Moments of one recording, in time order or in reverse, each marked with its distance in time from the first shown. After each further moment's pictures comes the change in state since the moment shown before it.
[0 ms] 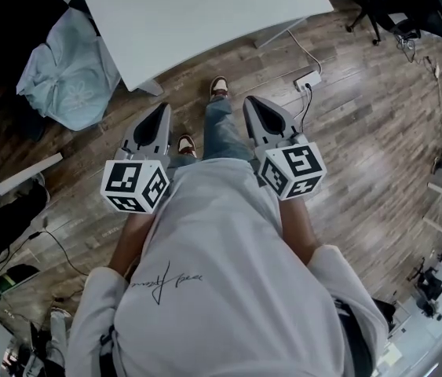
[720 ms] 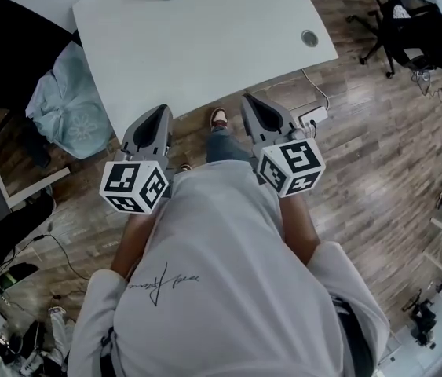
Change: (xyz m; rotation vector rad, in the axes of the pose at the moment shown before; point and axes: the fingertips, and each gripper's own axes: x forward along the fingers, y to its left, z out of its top) left arm 0.136 0.009 0.084 0.001 -0.025 0.100; right arm 0.098 -0.110 0.098 -0.014 -0.035 0.134
